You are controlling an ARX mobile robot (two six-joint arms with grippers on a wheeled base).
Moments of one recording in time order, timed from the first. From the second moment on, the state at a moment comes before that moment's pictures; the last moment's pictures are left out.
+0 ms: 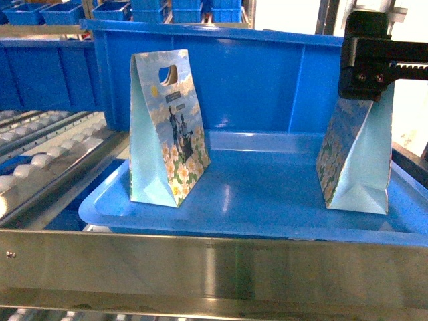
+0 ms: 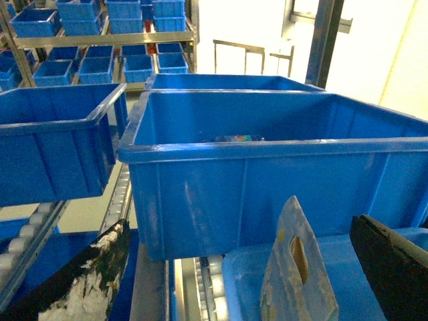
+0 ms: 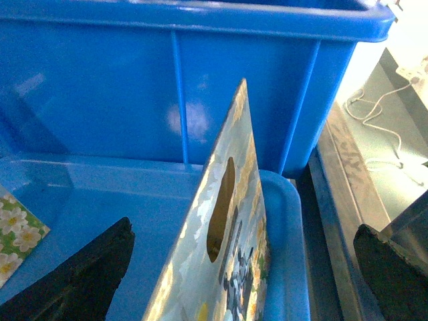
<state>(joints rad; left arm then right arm) -0.25 1.21 0.74 0.41 -0.06 -0.02 0.32 1.49 0.85 0.24 0.23 0.19</state>
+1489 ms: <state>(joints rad) -0.25 1.21 0.74 0.41 -0.06 -0.02 0.35 1.57 0.78 0.40 0.24 0.16</state>
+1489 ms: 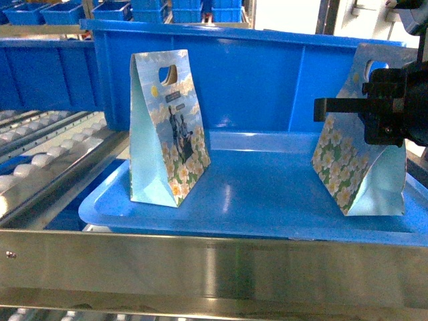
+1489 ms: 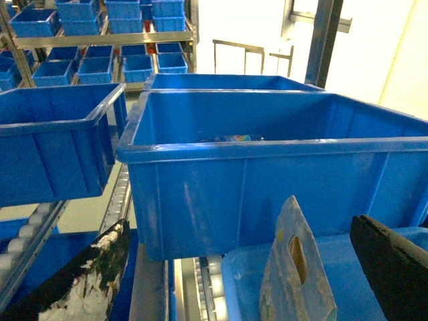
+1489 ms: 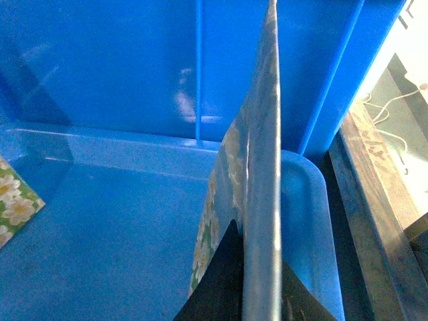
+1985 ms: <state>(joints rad) -0.25 1.21 0.74 0.41 -0.06 -0.02 0.24 1.16 0.61 0.36 0.12 0.13</state>
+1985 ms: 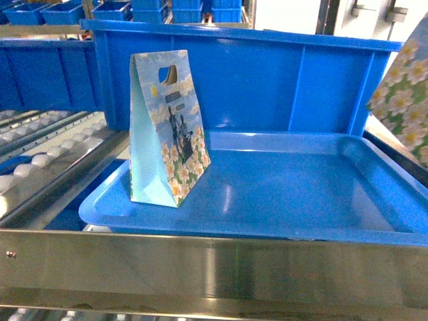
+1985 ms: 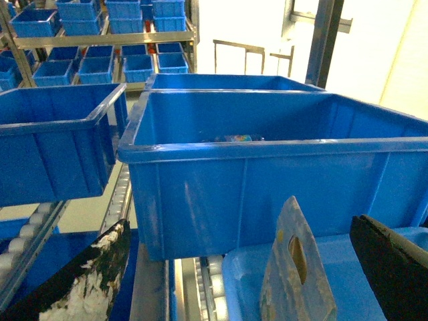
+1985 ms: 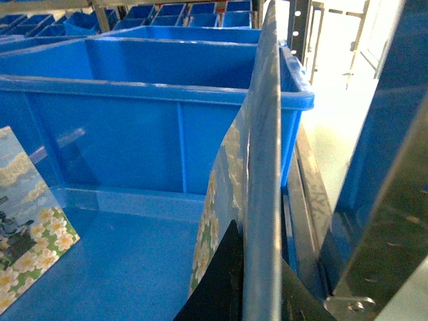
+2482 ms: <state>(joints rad) -0.25 1.21 0.74 0.41 -0.06 -0.02 -0.03 0.52 0.37 0.13 -0.06 0.03</state>
